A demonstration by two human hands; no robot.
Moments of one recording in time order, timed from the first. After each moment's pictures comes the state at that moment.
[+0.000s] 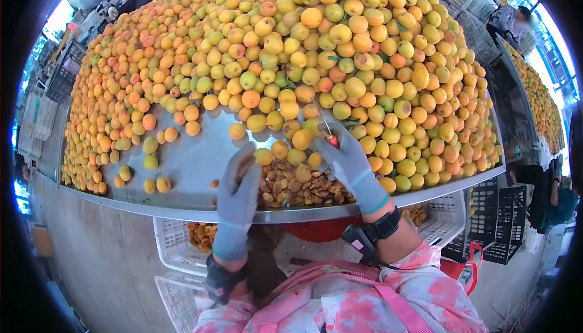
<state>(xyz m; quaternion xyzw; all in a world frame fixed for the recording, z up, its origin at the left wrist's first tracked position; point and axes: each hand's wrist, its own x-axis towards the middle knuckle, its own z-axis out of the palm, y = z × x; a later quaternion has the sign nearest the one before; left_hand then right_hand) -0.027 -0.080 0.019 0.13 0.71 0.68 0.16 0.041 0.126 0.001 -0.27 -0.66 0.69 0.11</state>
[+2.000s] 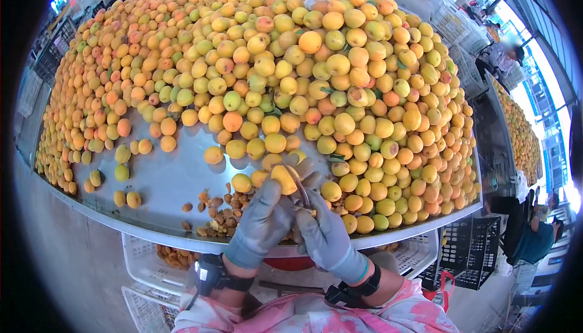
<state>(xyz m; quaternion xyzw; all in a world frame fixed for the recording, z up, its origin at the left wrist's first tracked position) -0.017 -0.001 0.011 0.09 0.21 0.87 0.44 0.083 0.095 0.048 -0.19 -0.74 0.65 0.02</state>
